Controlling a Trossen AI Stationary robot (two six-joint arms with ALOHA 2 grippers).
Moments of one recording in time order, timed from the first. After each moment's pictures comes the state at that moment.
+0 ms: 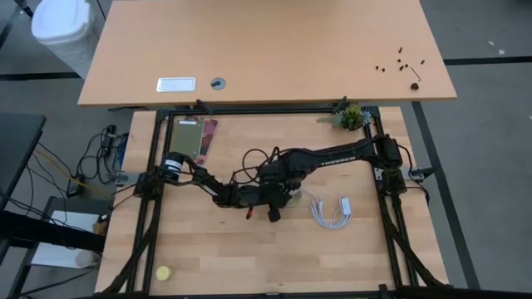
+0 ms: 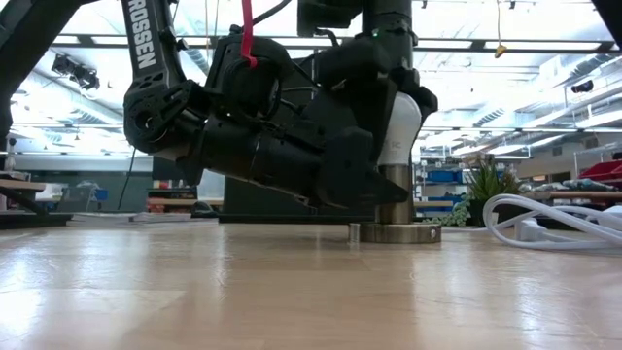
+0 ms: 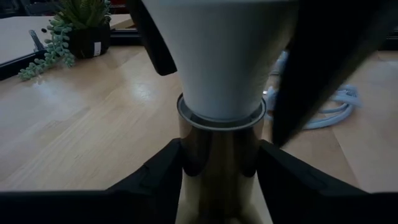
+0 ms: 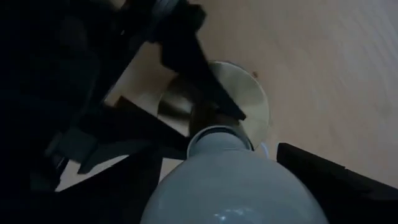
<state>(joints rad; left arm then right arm) -0.14 2.19 0.91 1.07 -0.38 -0.06 0.06 2.01 1.70 -1.22 0.00 0.71</state>
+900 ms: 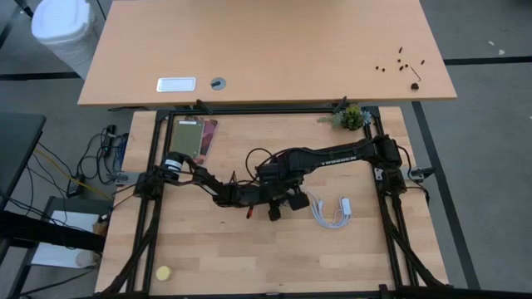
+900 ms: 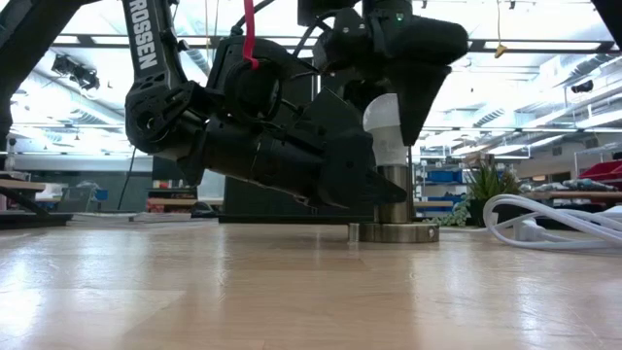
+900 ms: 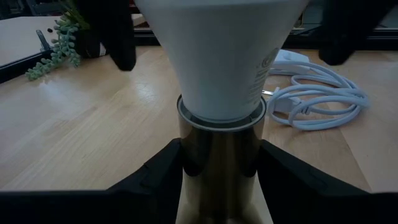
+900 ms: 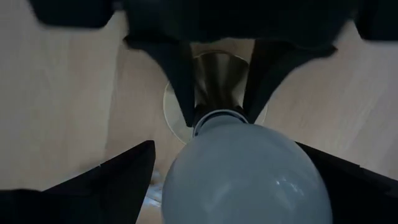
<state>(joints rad) -0.14 2.19 0.91 1.07 -0.38 -0.06 0.06 2.01 1.76 -1.30 0.01 -0.24</state>
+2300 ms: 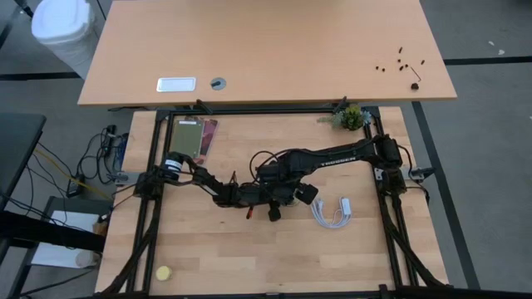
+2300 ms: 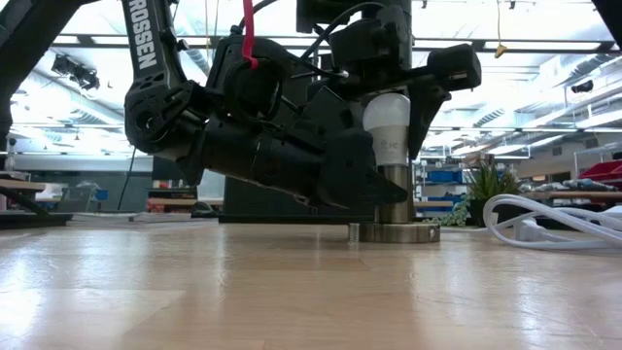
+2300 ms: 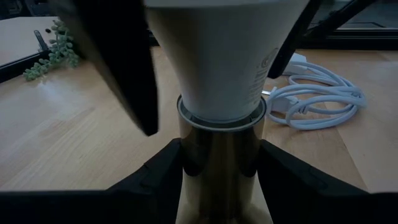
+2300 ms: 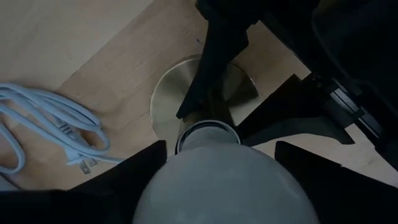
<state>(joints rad) -0.14 2.19 0.91 1.07 -0.38 -0.06 0.06 2.01 1.71 -1.23 0.01 -0.86</state>
